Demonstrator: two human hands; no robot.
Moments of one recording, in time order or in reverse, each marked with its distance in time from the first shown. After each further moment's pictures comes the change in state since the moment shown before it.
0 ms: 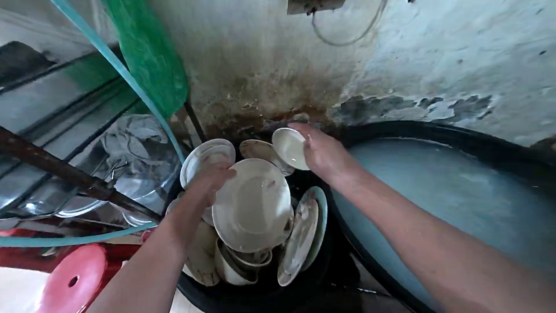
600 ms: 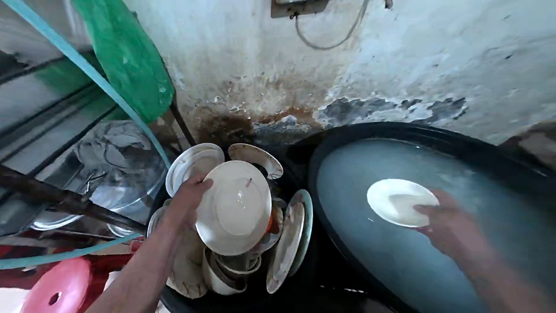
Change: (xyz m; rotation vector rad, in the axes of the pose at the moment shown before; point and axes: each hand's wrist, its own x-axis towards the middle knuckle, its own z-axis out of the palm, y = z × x) left_hand -0.013 -0.023 0.002 -0.115 0.162 0.073; right_hand -0.142 0.214 -0.027 0.626 0.417 0.890
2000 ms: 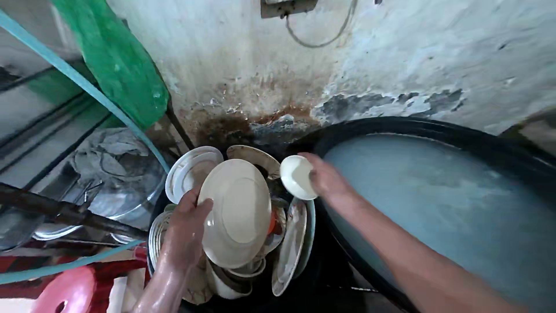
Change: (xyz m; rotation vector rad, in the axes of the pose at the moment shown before) left_hand -0.054 0.001 0.011 -0.277 0.101 0.107; right_hand -0.062 -0.099 0.153 -0.558 -0.410 -0.547
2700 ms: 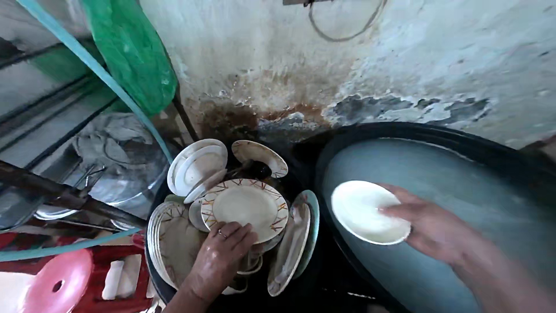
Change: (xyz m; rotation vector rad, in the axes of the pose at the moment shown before) left_hand 0.001 -0.130 -0.004 0.968 -0.174 1.300; right_hand -0.062 0.074 -0.067 0.762 -0.042 0.477
